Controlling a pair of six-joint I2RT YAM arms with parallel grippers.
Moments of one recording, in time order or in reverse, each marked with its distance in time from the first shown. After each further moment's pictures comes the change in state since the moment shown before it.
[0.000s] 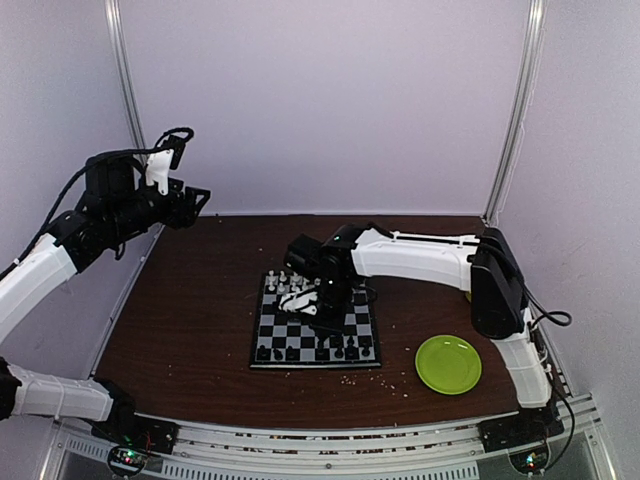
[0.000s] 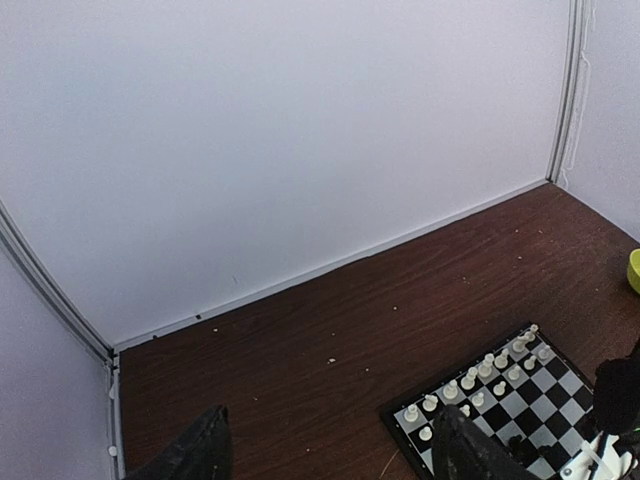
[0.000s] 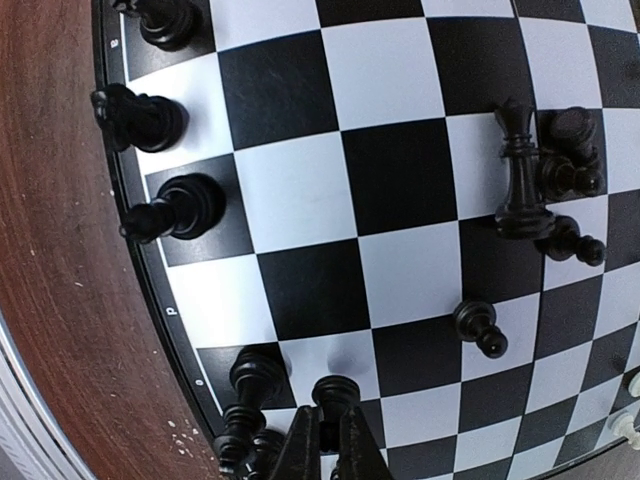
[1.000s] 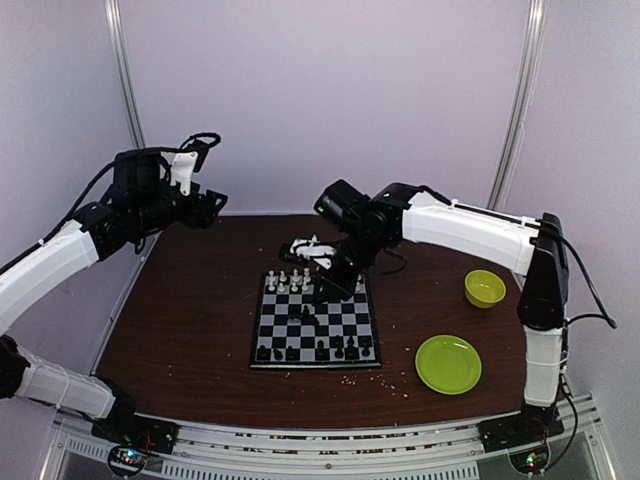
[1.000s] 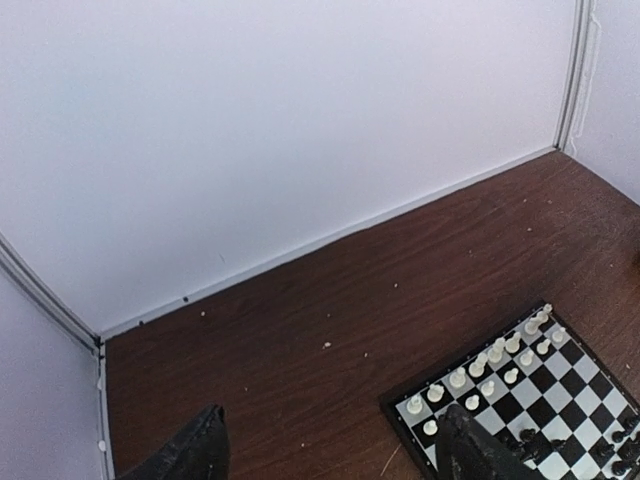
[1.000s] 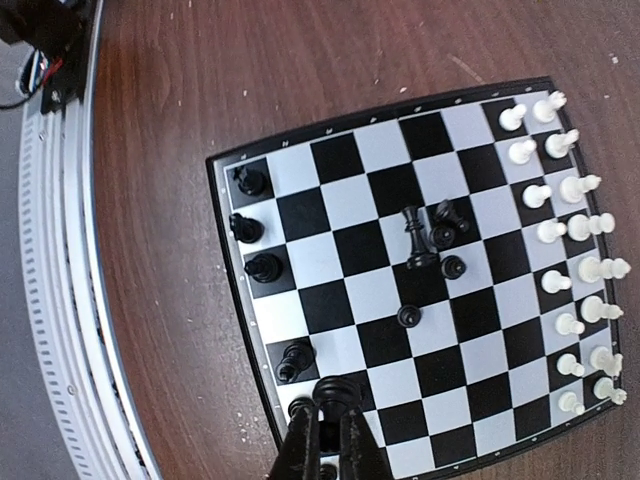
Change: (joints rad) left arm -0.037 0.137 0.044 0.024 -0.030 0.019; right arm -0.094 -0.246 -0.076 0.117 -0.214 0.083
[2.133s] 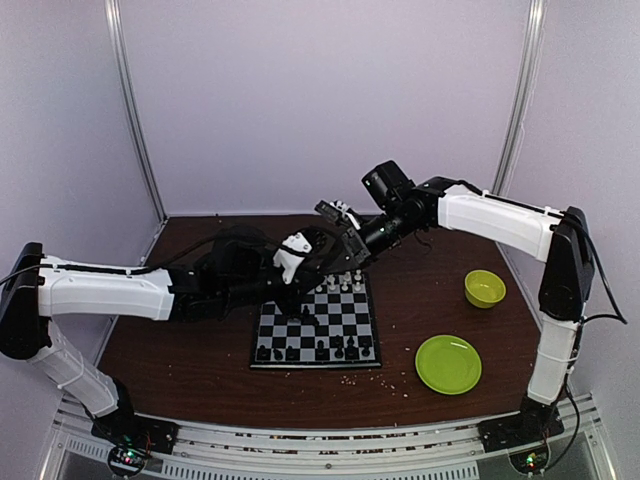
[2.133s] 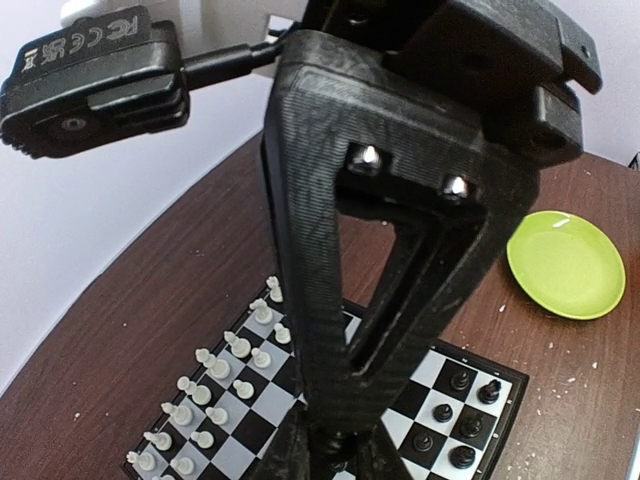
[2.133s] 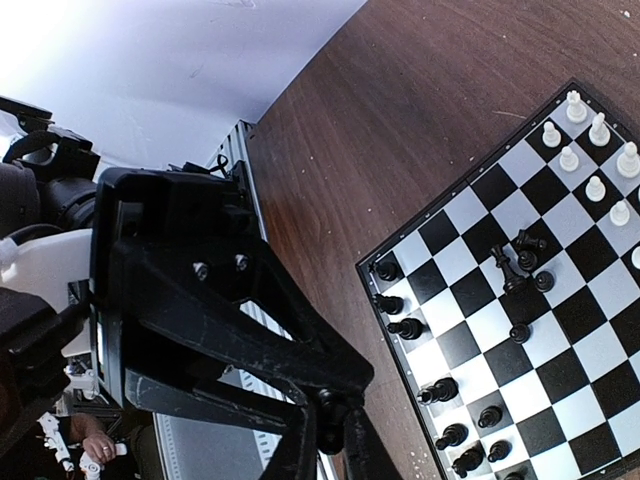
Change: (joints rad) left arm -0.522 0.267 -0.204 0.412 -0.003 0.025; right arm -0.197 -0.112 -0.186 0.259 -0.566 0.467
